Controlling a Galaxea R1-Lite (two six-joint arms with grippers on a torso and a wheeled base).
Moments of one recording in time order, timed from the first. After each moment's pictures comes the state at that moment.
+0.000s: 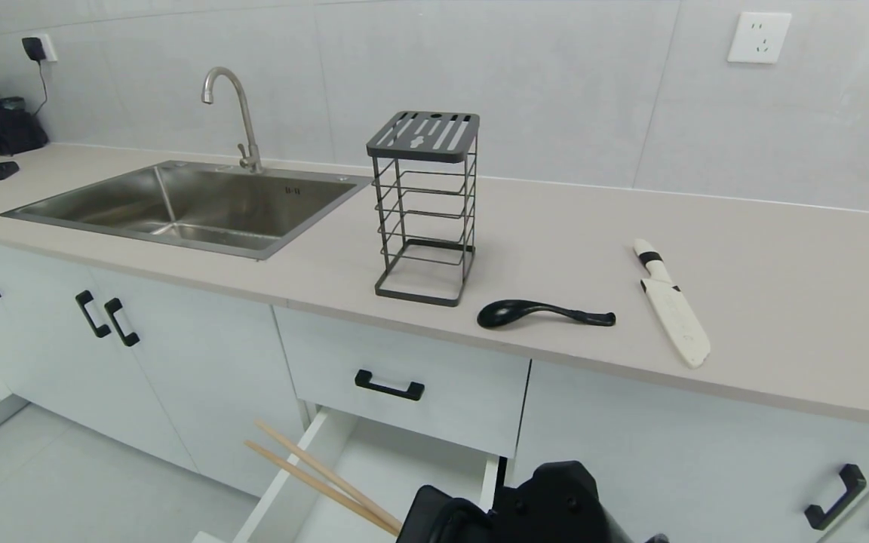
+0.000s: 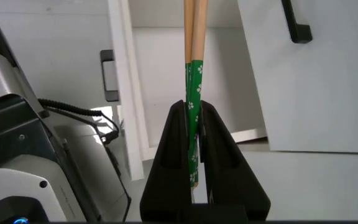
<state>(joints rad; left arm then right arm) 0.00 0.00 0.00 0.00 -0.05 0.00 1.21 1.84 -0.72 -0.39 -0.23 -0.12</state>
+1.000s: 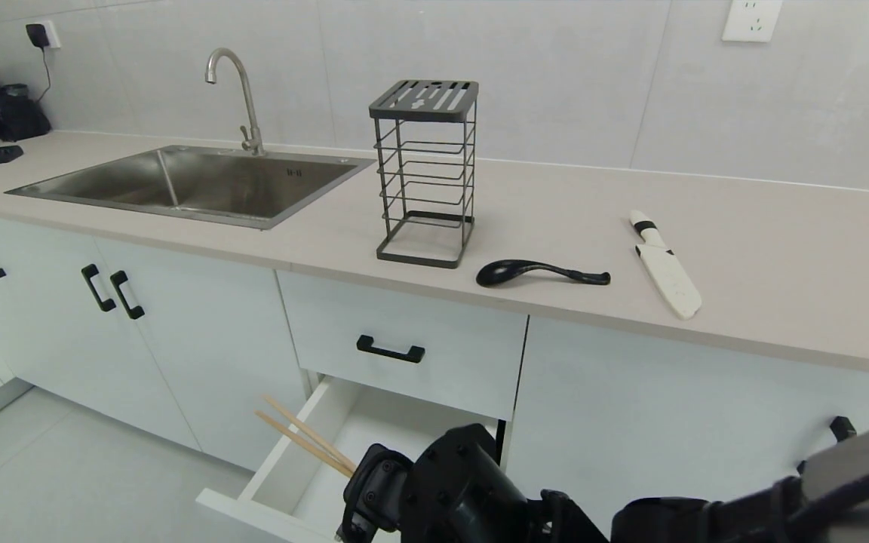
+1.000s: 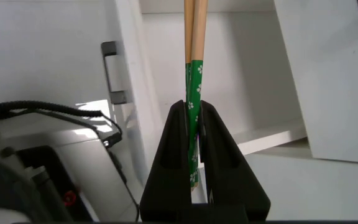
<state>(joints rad) 0.00 0.00 0.00 0.00 -0.05 0.00 1.16 2.07 -0.91 -0.39 -0.27 -0.15</state>
